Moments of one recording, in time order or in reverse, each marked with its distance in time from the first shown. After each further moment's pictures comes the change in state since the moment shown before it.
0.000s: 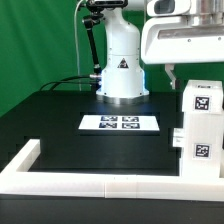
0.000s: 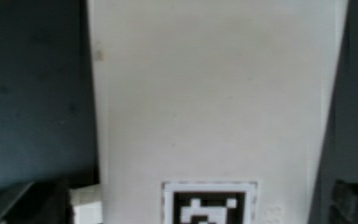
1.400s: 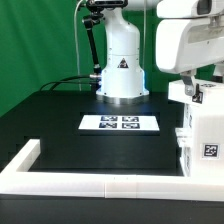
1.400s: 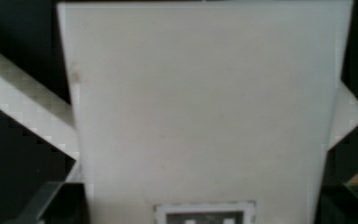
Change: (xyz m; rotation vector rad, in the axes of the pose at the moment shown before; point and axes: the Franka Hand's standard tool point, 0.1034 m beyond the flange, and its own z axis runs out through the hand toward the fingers) arm 0.000 -0.003 0.008 -0.006 -0.014 -0.811
